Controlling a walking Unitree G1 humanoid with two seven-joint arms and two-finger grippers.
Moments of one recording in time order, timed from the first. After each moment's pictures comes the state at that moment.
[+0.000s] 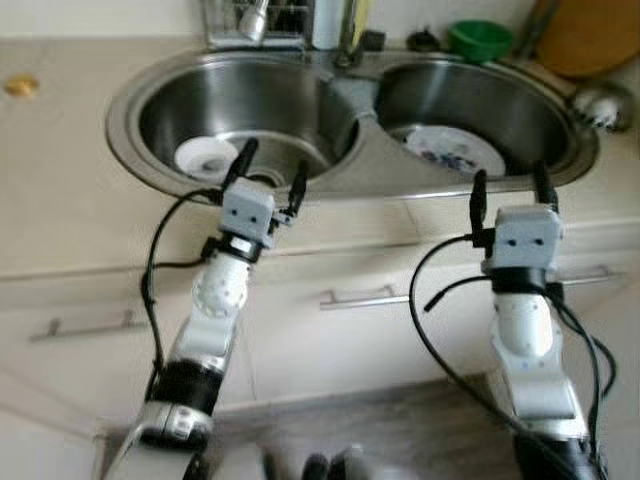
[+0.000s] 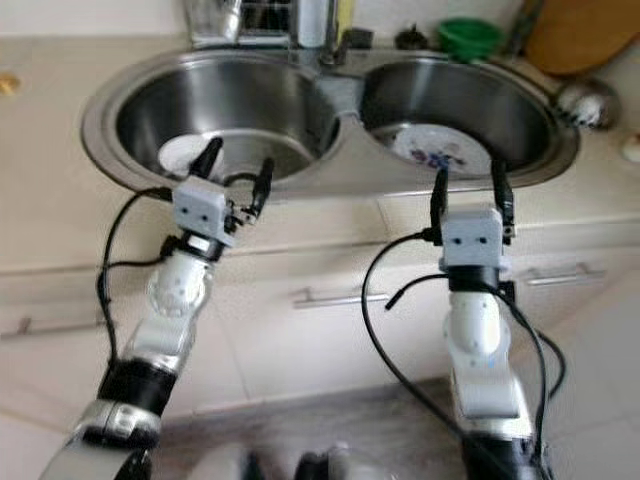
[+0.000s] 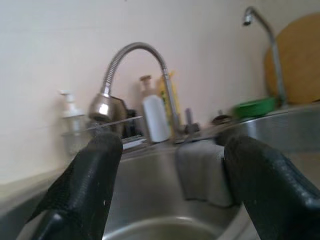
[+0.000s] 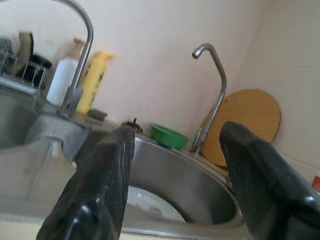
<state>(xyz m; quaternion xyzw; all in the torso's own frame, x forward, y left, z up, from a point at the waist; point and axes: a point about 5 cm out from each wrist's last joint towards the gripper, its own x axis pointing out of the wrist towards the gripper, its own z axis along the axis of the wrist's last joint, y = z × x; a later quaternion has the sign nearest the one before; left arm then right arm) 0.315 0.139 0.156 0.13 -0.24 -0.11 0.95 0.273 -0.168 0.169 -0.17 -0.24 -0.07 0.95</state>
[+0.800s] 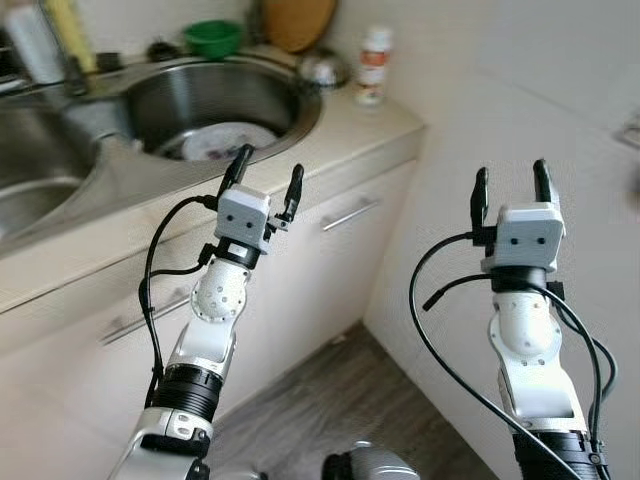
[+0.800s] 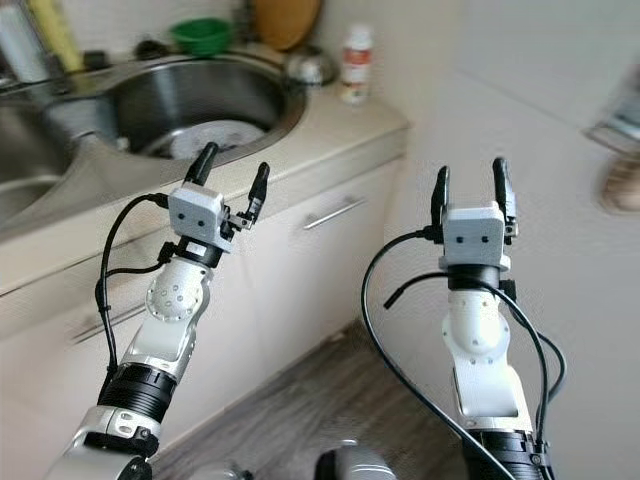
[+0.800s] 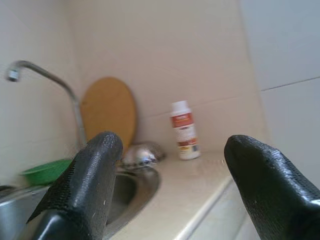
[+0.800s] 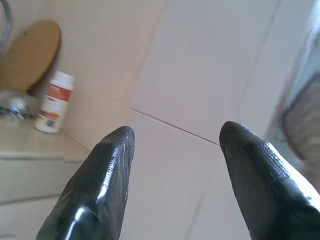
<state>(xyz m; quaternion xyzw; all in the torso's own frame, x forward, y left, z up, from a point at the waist) 0.314 0.133 0.155 0.12 -0.25 -0.12 0.95 0.273 -0.175 0.170 -0.17 -0.24 -0.08 0.95</state>
